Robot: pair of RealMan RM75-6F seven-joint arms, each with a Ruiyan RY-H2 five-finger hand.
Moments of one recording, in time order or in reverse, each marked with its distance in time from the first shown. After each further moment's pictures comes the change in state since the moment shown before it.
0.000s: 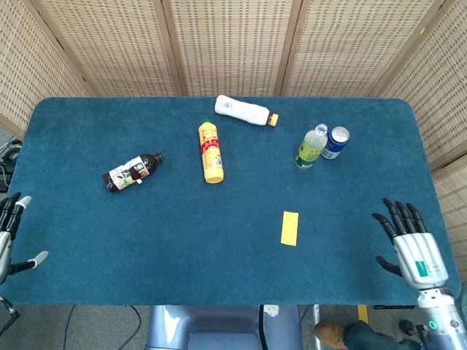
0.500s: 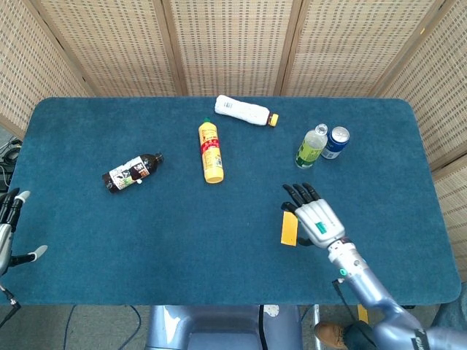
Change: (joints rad) left arm -0.035 -0.009 -0.030 0.014 -0.089 -0.074 0.020; right arm 0.411 -0.242 0.134 -0.082 0.424 -0.448 -0.349
